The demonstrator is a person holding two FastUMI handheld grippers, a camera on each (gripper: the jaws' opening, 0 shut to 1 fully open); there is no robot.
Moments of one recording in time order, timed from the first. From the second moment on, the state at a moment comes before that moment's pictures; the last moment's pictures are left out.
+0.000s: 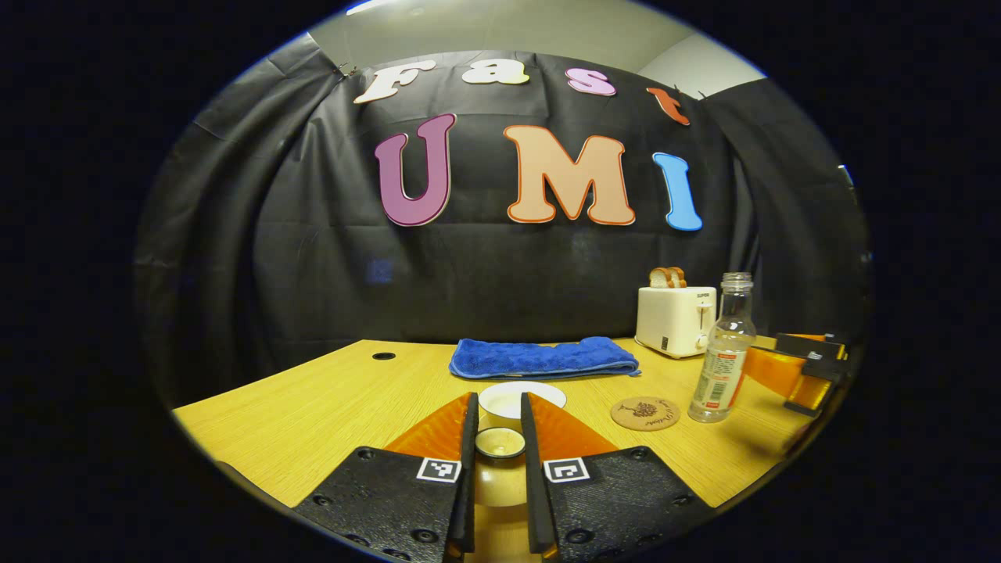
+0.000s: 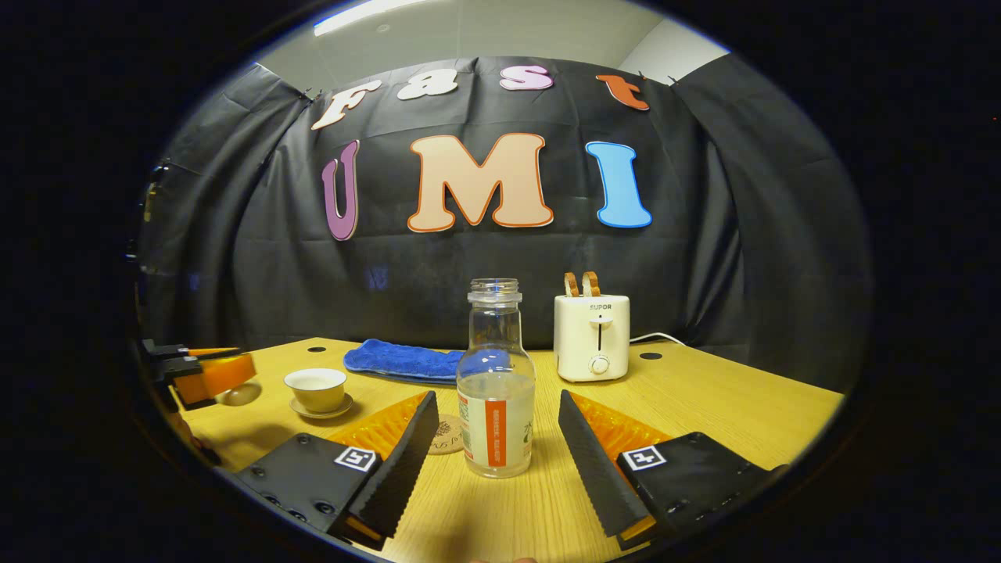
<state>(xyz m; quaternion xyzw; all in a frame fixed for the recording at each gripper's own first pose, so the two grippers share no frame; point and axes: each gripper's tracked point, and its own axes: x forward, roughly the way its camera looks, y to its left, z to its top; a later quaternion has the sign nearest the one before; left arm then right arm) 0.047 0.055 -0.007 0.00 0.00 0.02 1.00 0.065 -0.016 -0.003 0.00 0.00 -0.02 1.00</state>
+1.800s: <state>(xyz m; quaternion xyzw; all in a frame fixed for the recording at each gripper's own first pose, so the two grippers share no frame) 0.014 0.089 -0.007 0.00 0.00 -0.03 1.00 0.132 0.070 0.026 -0.30 -0.01 0.03 0.95</state>
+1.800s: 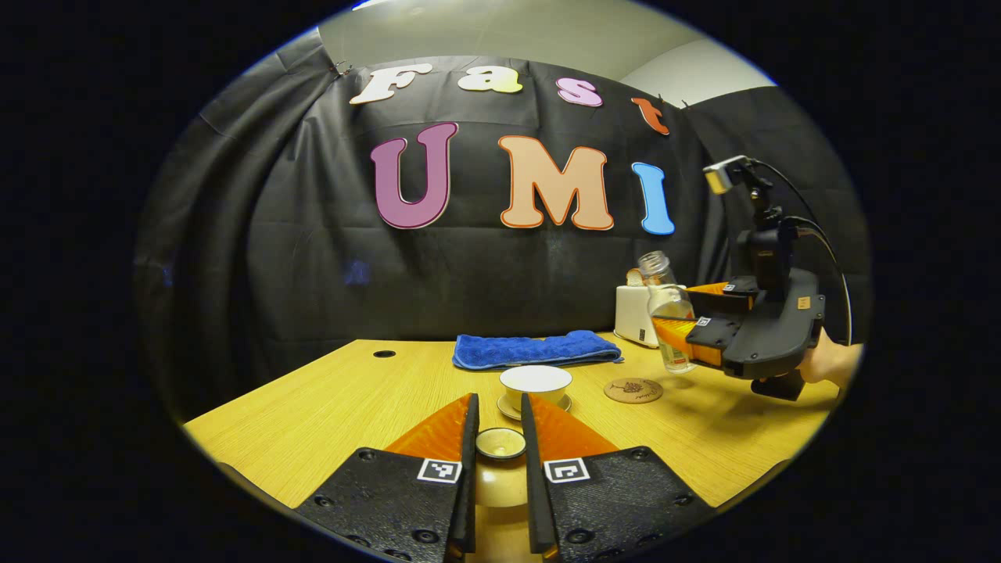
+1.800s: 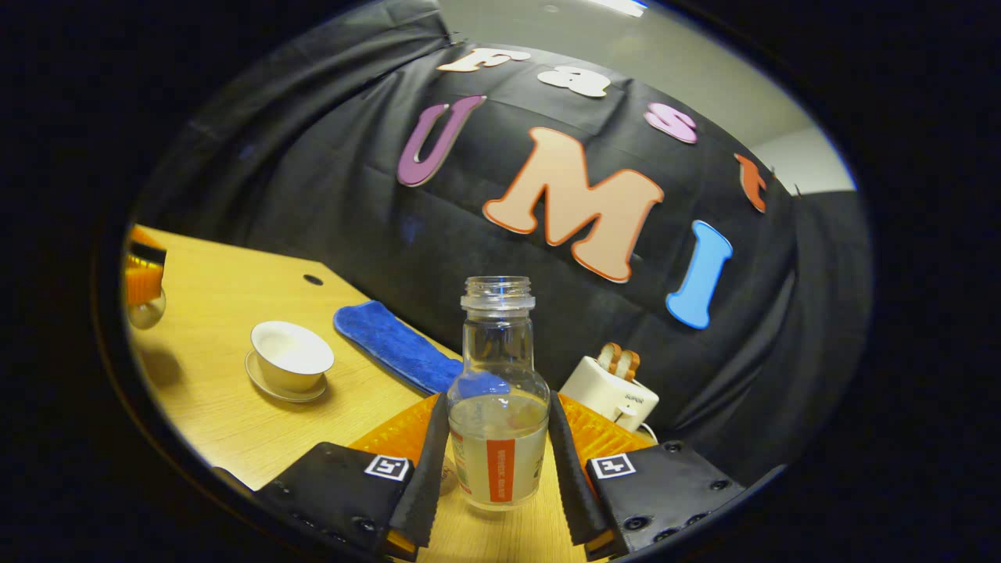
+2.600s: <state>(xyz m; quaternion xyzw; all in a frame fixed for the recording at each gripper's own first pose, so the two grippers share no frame) 0.013 0.130 -0.010 0.00 0.00 -0.02 1.00 0.149 0.139 -0.024 -0.67 -0.03 0.10 0.74</state>
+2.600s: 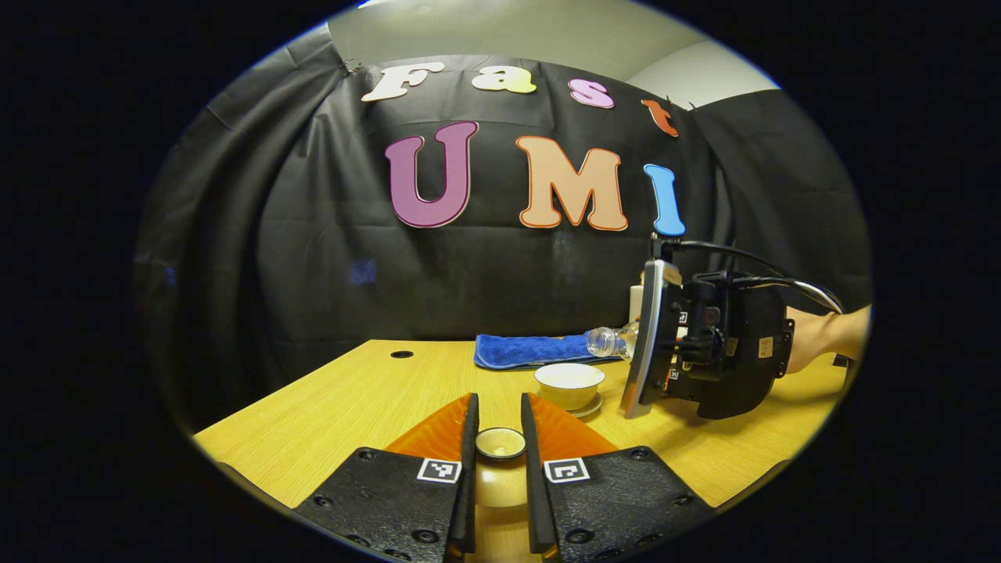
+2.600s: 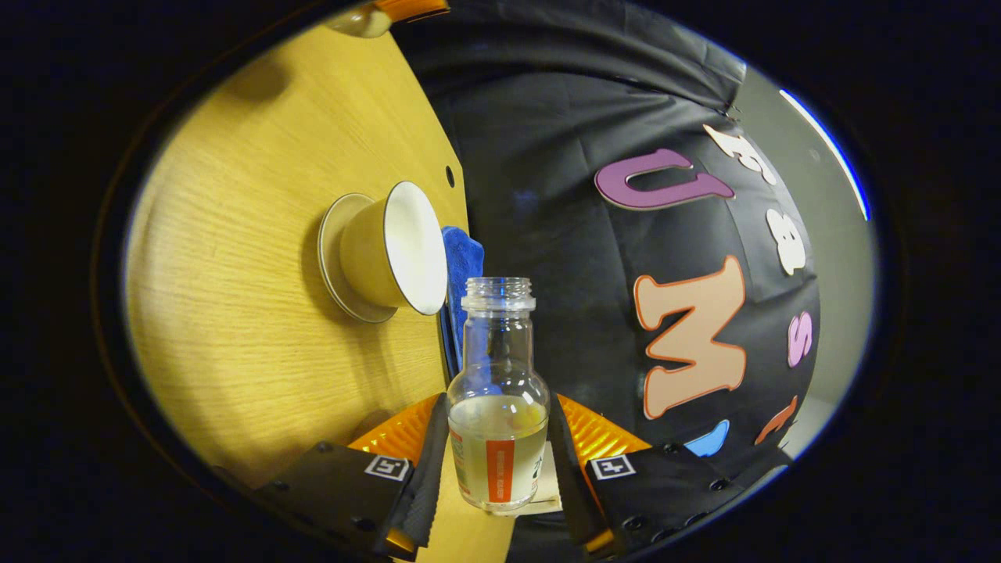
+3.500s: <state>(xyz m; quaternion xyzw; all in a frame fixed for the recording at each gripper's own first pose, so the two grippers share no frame) 0.013 0.132 -0.011 0.00 0.00 -0.01 1.00 0.153 0.147 -0.011 -0.83 -0.07 0.11 0.55</state>
